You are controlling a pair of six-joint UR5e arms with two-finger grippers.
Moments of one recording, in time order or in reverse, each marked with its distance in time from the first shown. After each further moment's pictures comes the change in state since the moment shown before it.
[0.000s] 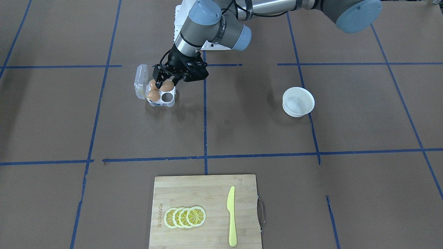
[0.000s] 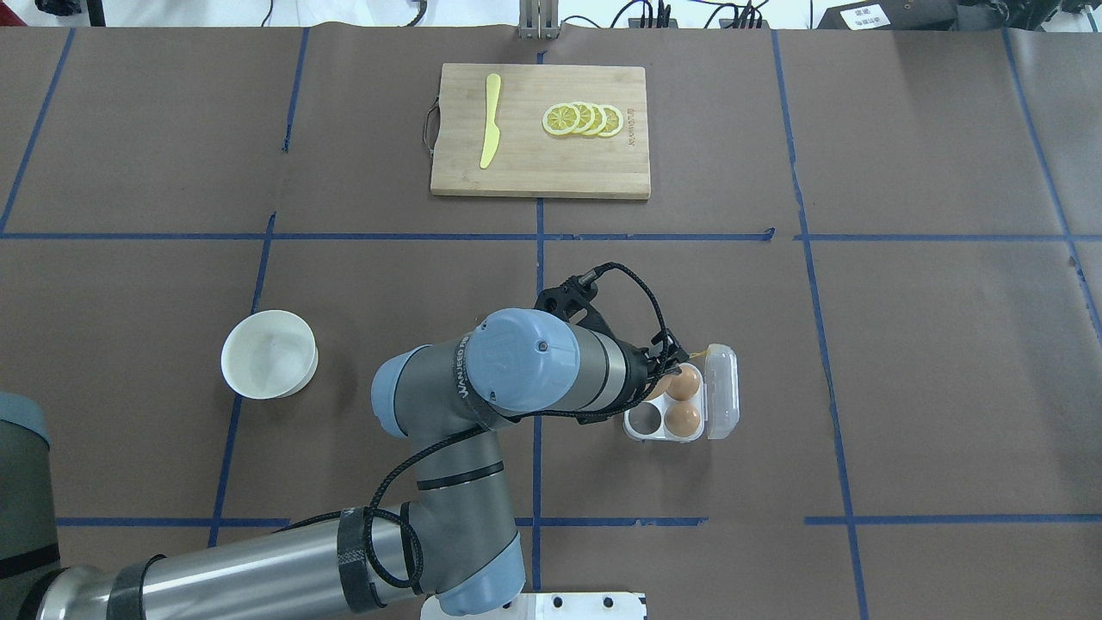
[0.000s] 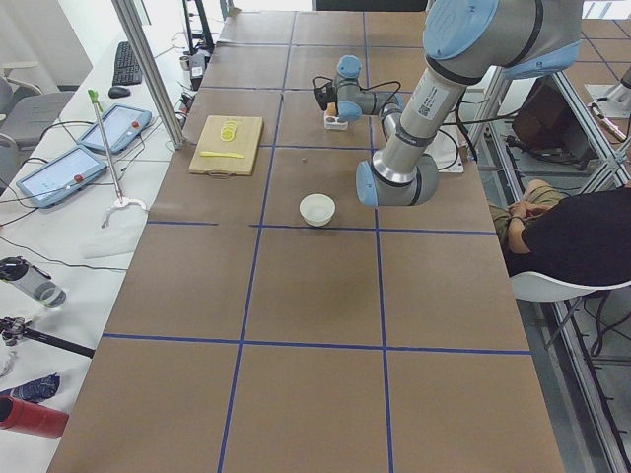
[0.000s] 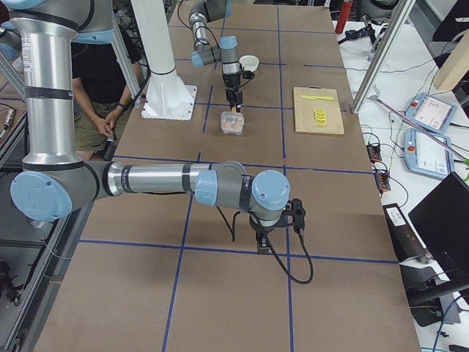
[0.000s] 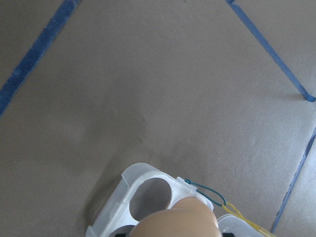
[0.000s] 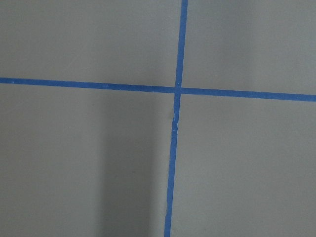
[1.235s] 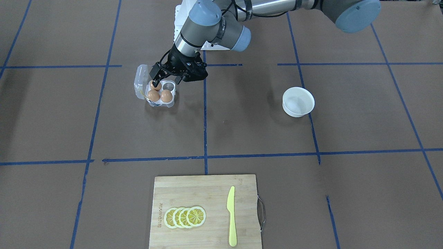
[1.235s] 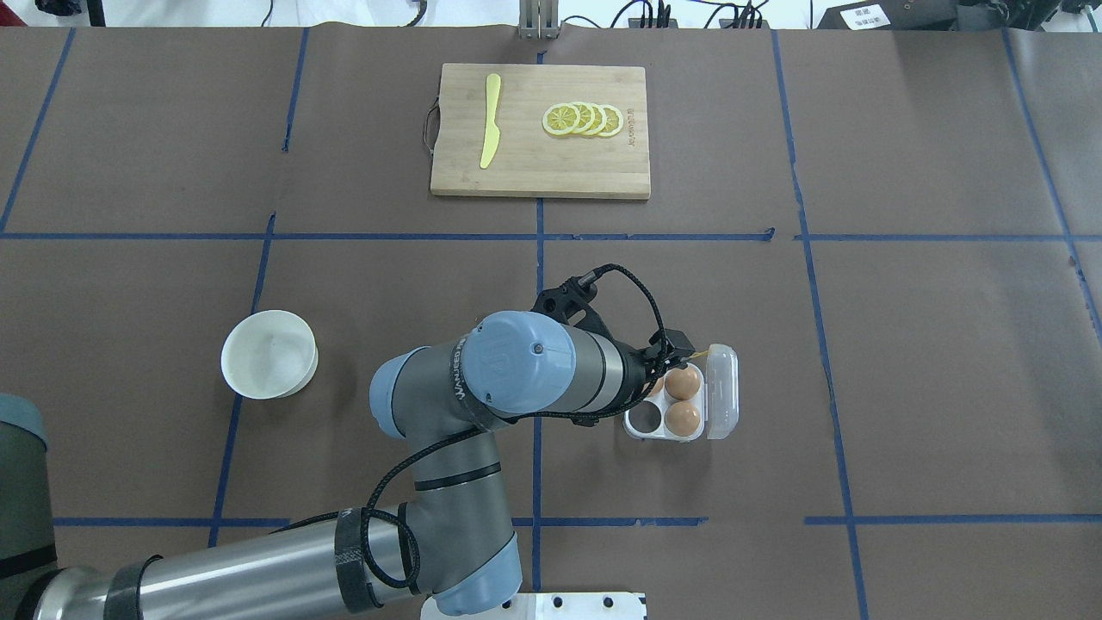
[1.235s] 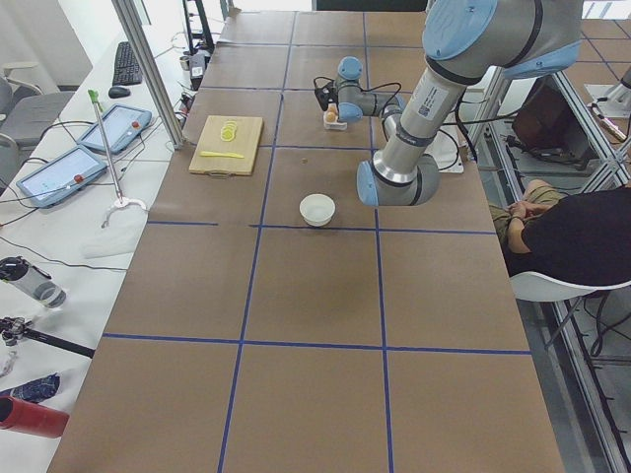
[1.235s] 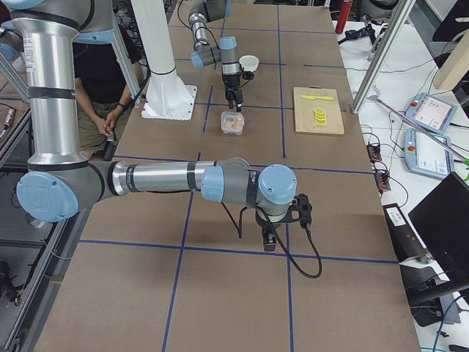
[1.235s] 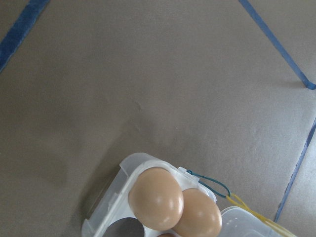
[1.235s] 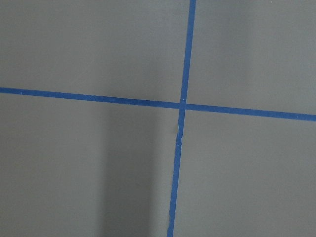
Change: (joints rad) left arm -0.010 0.009 -0.018 -0.005 -0.003 0.014; right arm -0.003 0.042 -0.004 -0.002 -0.006 0.001
